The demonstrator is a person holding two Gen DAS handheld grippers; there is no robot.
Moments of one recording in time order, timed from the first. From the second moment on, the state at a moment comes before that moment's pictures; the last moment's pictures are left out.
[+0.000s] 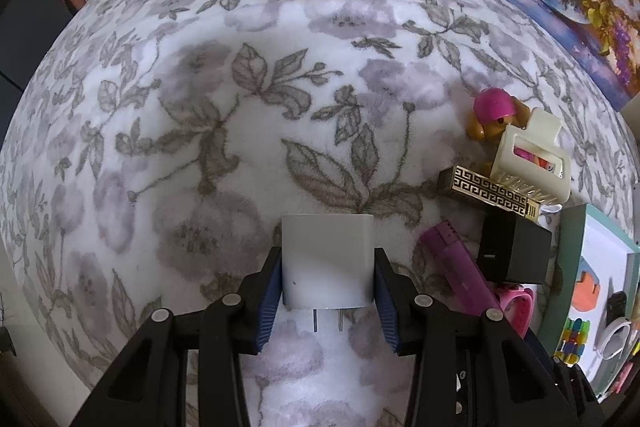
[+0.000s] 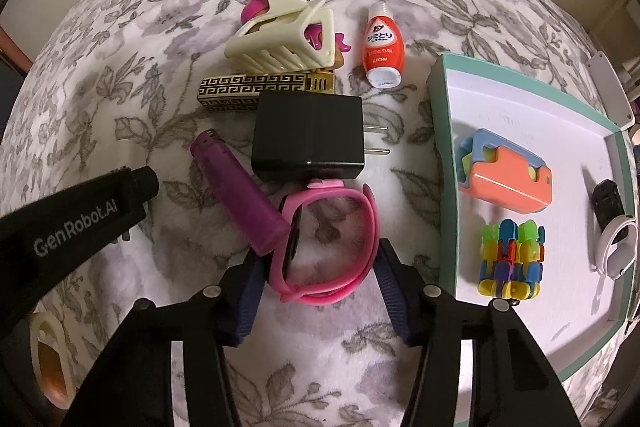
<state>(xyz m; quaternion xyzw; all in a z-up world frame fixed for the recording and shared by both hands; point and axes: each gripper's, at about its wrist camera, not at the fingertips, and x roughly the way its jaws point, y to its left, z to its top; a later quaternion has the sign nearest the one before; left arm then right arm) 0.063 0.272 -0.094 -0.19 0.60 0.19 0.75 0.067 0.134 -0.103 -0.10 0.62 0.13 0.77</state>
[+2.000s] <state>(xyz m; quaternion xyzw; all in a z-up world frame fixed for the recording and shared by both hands) 0.086 0.056 -0.014 -0.09 0.55 0.02 0.83 0.118 -0.107 -0.030 0.09 0.60 0.02 0.80</state>
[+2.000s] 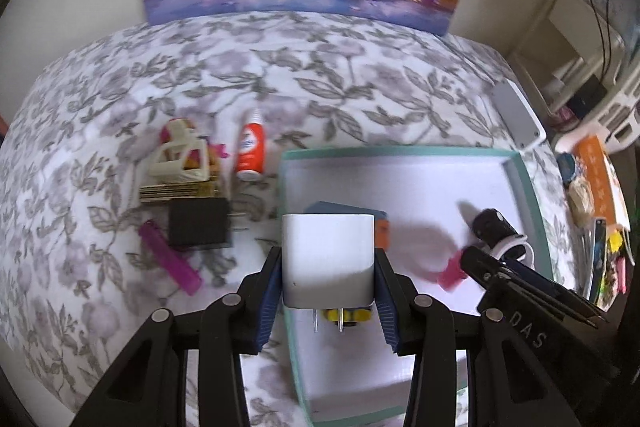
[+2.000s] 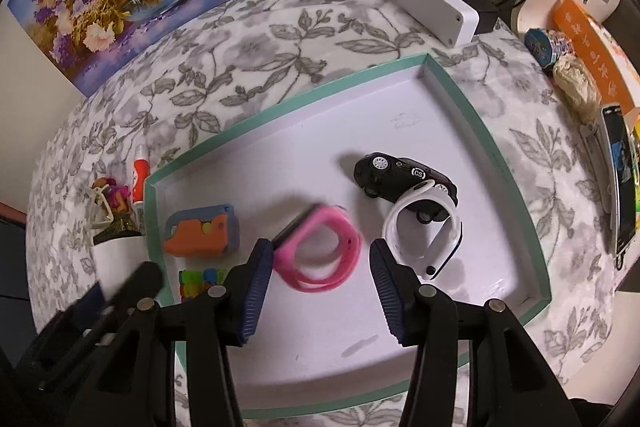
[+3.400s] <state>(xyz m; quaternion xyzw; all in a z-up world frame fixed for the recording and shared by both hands) 0.092 0.057 -0.018 -0.13 0.55 0.00 0.82 0.115 -0.123 -0.025 0.12 0.60 0.02 0.79</state>
